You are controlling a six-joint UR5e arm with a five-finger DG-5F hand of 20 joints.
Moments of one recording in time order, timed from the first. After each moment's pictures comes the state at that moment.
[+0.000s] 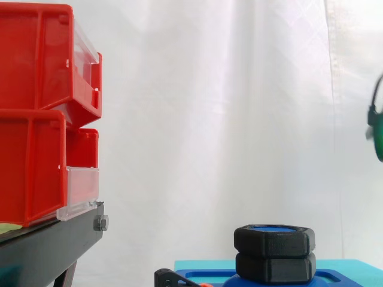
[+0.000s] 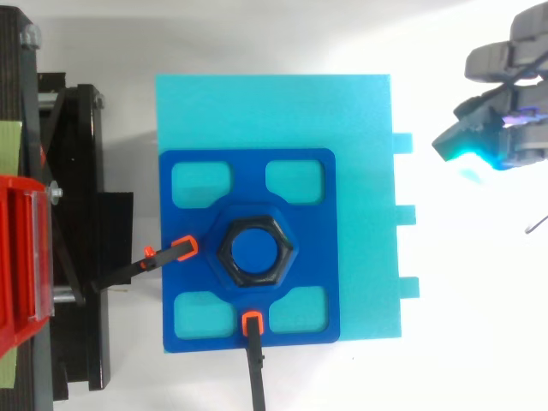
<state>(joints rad) 0.01 -1.79 -1.45 -3.35 -1.72 -1.51</state>
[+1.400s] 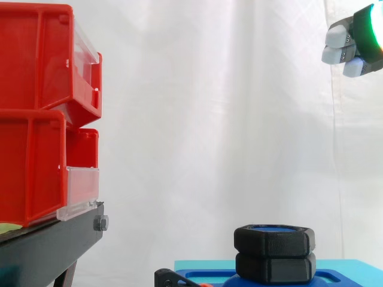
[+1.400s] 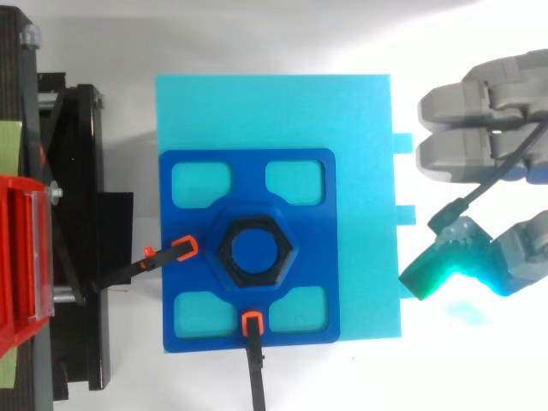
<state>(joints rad) 0.05 -1.77 -1.49 -3.07 -1.72 -1.01</state>
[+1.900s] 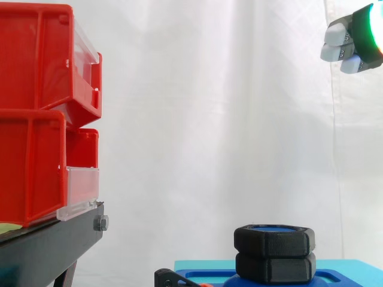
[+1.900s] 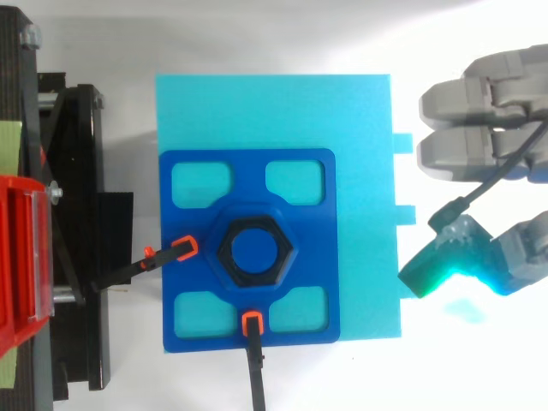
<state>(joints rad) 0.05 -1.77 -1.49 -3.07 -1.72 -1.04</state>
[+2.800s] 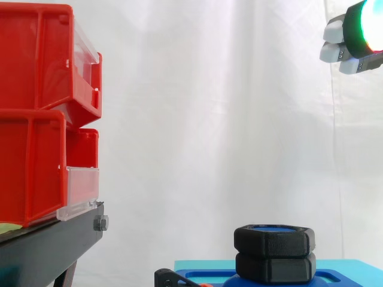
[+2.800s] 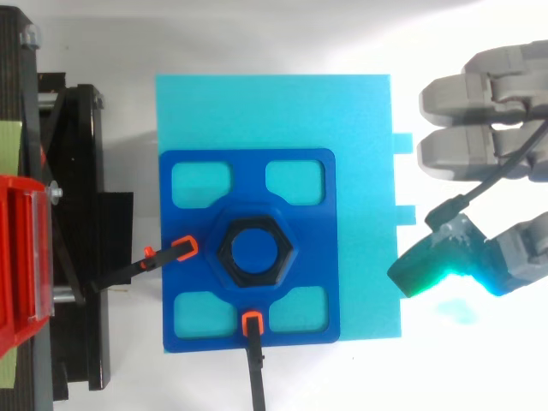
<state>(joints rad) 0.05 -1.77 -1.49 -3.07 -1.72 -1.04</state>
